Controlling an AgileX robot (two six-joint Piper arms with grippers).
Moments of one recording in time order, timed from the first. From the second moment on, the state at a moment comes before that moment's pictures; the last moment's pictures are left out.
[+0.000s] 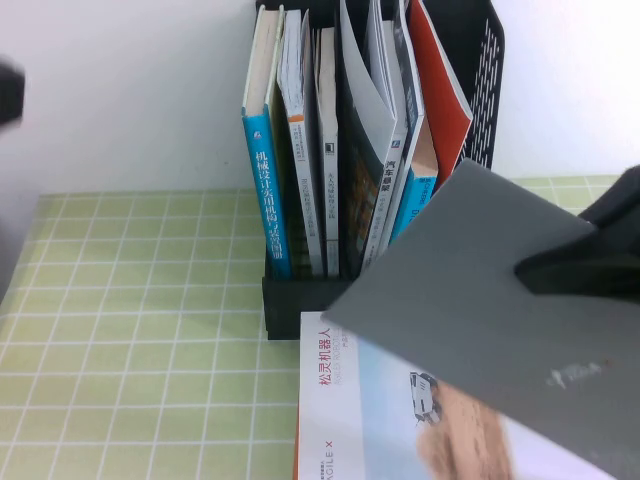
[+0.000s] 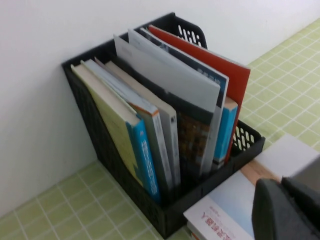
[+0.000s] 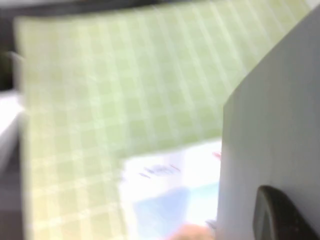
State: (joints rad) right arm 0.45 1.14 -1.24 0.63 1.12 -0.96; left arm -0.27 0.87 -1.38 -0.38 1.05 0.38
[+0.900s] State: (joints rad) right arm 1.27 1.78 -1.15 -0.62 1.03 0.01; left arm -0.27 0.60 -1.05 -0.36 0.96 0.26
